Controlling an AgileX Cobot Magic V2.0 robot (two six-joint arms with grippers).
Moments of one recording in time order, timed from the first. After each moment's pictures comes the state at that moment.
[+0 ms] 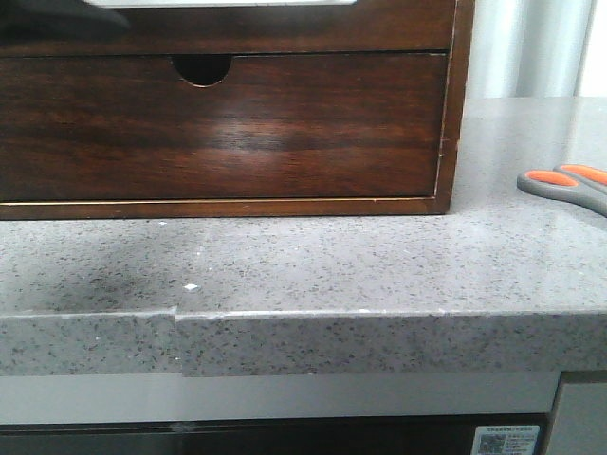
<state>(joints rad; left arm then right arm) -0.51 1.09 -0.66 1.15 -0.17 0.04 -0.08 0.25 -0.36 0.07 0.41 0.05</state>
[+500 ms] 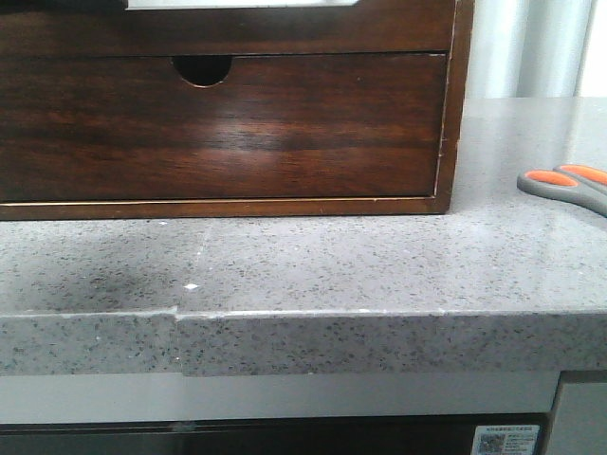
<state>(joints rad) -0.51 1.10 -0.68 1.19 -0.16 0.08 -0.08 0.25 -0.36 0.07 0.41 0.05</state>
